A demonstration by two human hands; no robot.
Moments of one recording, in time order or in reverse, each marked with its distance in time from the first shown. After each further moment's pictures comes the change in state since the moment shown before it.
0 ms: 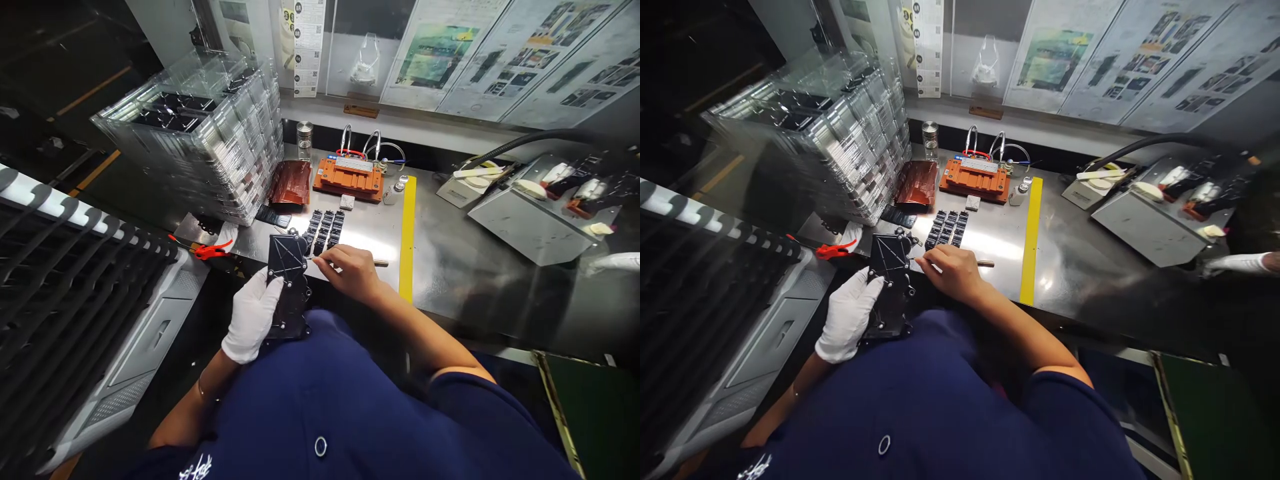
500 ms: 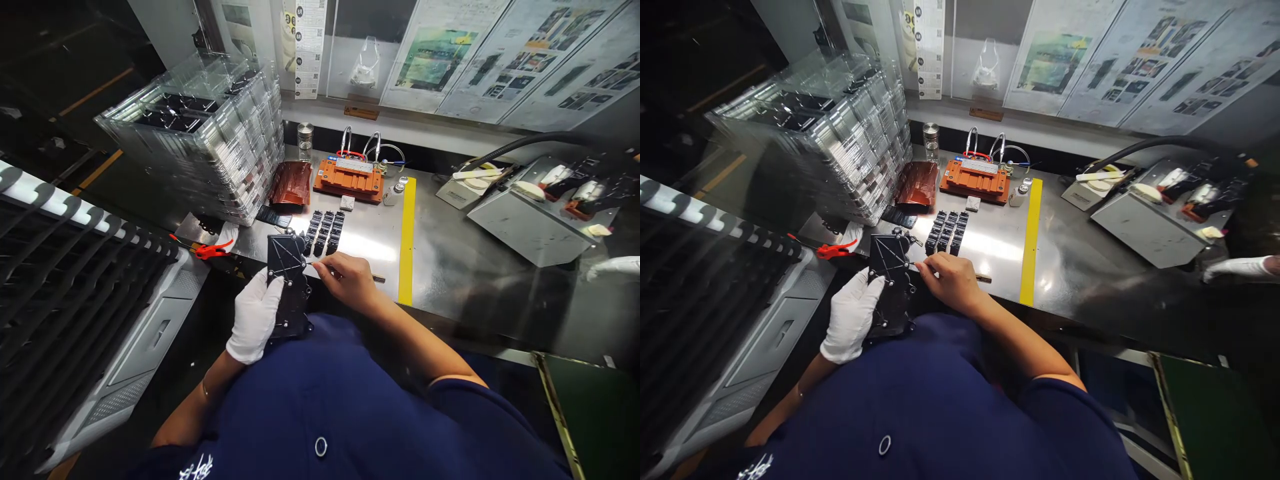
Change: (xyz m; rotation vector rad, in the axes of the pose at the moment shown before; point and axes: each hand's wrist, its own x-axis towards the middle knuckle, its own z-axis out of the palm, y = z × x) left_hand -0.005 0.006 0.008 -0.007 0.056 0.005; right_hand -0.010 -0.014 0.004 0.092 -0.032 0.170
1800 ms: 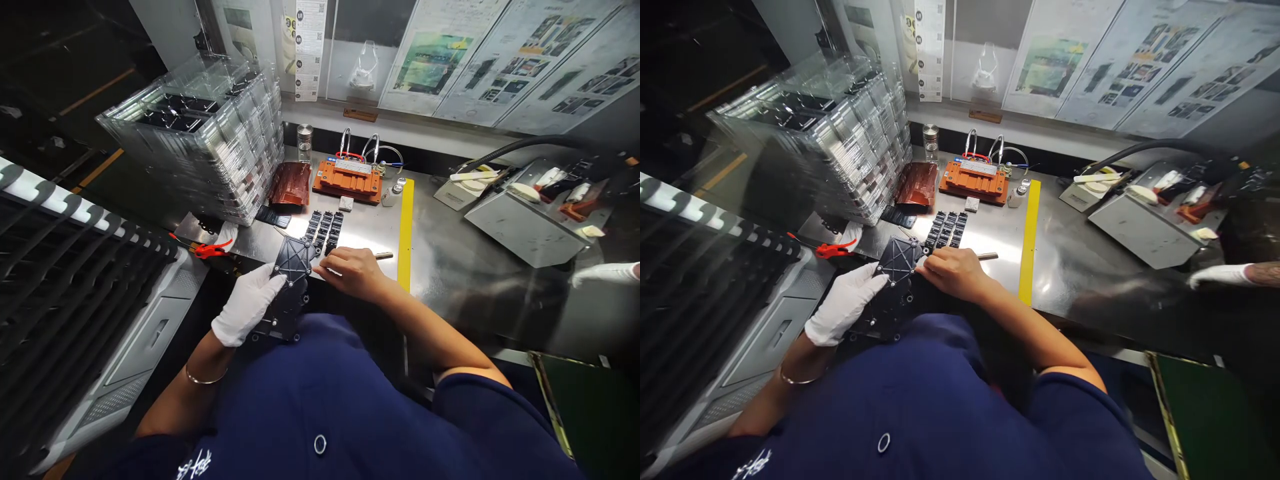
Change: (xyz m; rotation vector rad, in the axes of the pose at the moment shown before) left_hand 0.015 0.031 -0.012 -0.030 -0.324 -0.205; right_hand 0.014 0.014 -0.021 -0.183 -0.187 -0.293
